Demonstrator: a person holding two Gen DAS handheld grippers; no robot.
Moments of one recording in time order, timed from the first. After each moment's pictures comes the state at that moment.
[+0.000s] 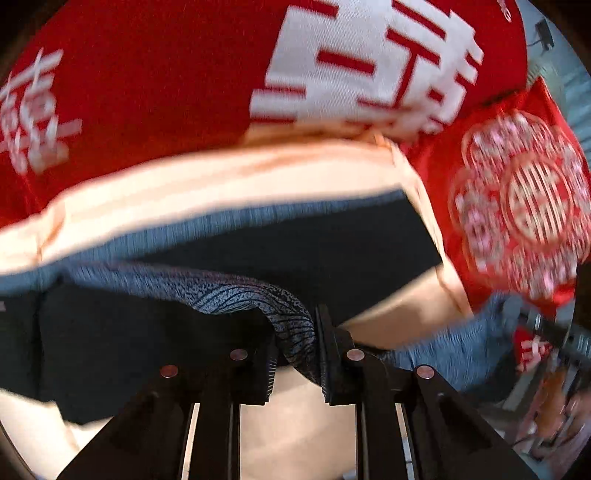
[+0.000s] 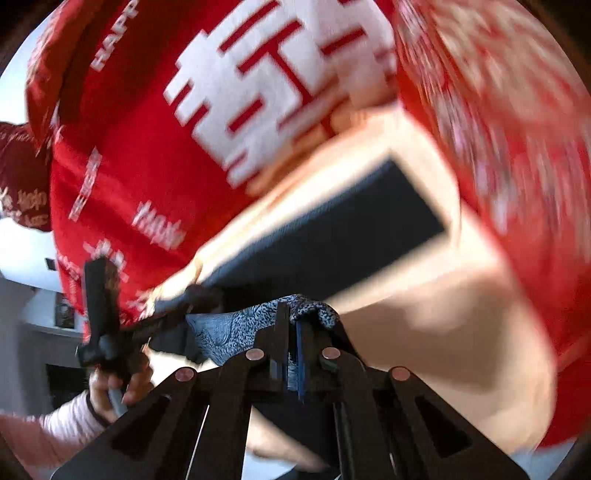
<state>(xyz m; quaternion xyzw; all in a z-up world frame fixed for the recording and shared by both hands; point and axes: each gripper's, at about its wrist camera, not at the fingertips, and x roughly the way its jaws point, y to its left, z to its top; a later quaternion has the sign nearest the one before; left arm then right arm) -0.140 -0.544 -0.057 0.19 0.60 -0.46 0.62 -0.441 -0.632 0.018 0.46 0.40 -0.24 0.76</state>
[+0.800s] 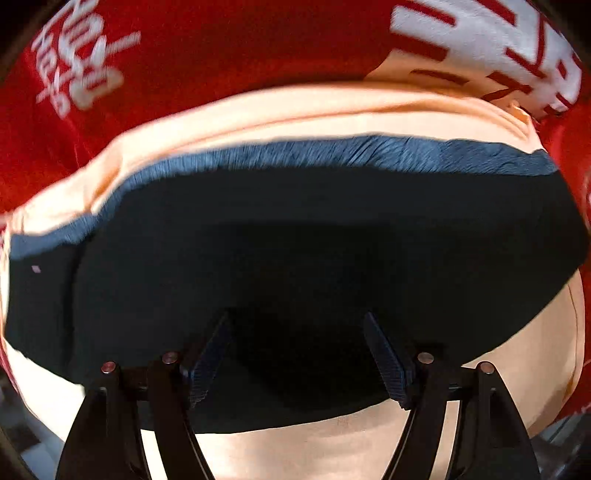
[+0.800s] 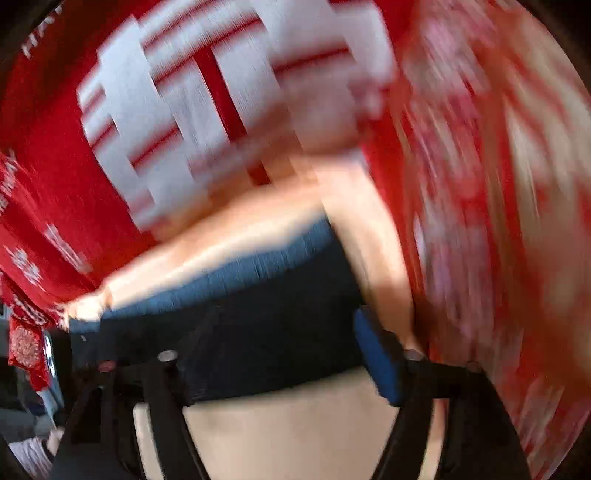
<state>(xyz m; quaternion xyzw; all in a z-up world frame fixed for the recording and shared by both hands) -0.114 -0.526 -0.159 0.28 0.62 -0.30 0.67 -0.422 -0.678 -0.043 0.38 0.50 -0.34 0.71</state>
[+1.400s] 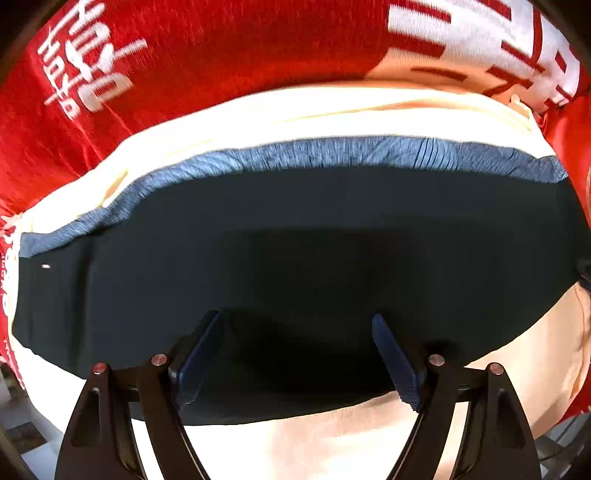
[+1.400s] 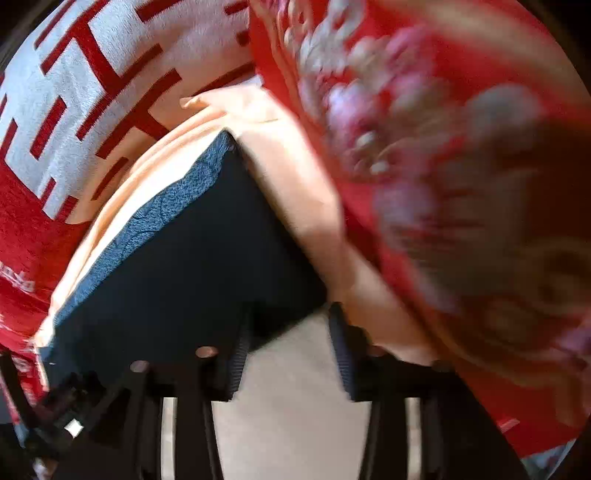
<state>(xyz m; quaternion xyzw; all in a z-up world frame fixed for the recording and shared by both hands) -0.119 -0.528 -0.146 0.30 0.60 -0.29 0.68 -0.460 -0.687 -0.059 0.39 0.49 -0.42 0.66</state>
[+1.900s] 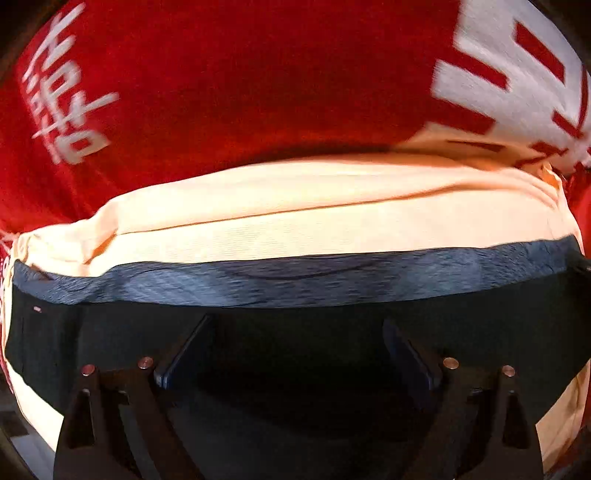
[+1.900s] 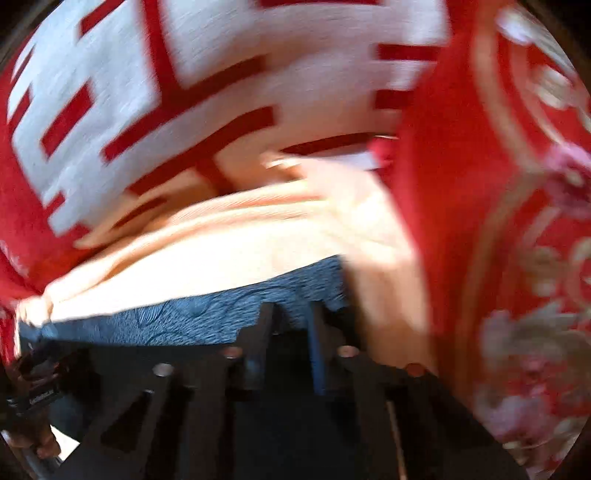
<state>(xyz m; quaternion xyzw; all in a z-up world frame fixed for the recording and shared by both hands) -0.057 -0.578 -0.166 0.26 0.58 -0.28 0.72 -0.383 -0.762 -0.092 0.32 0.50 -0.37 0.72</state>
